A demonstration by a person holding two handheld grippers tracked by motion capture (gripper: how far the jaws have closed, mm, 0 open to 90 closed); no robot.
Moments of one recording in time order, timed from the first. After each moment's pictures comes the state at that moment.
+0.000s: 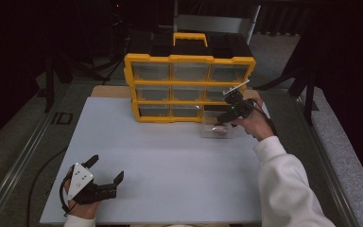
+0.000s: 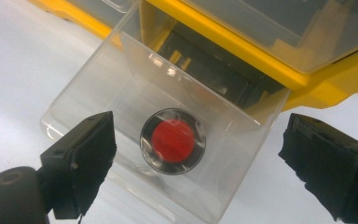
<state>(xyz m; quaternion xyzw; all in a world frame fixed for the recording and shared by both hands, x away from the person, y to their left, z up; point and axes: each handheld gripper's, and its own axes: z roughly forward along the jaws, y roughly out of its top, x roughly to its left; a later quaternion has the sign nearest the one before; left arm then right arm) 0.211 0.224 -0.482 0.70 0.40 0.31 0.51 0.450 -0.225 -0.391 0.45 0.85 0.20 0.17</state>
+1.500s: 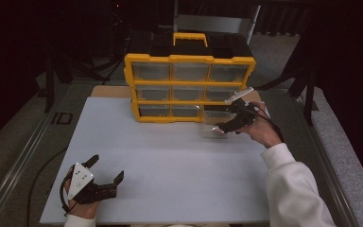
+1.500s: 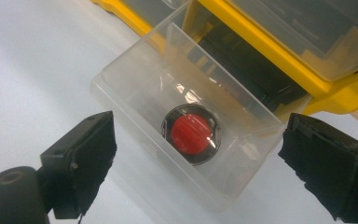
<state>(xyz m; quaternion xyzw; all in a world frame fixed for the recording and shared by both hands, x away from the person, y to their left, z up) 0.212 0.223 -0.483 0.70 0.39 0.31 0.51 0.421 -0.232 -0.390 0.36 0.88 0.24 0.19</state>
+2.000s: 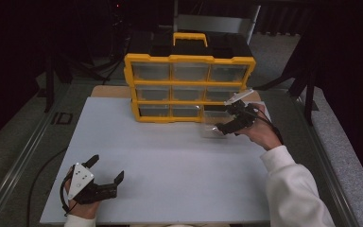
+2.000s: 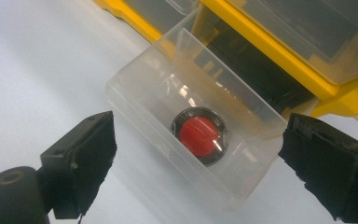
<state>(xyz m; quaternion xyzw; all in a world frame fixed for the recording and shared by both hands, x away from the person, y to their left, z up) 0.212 0.222 -0.482 0.70 0.39 0.31 0.51 0.413 -0.229 -0.388 0.36 0.88 0.25 0.19</state>
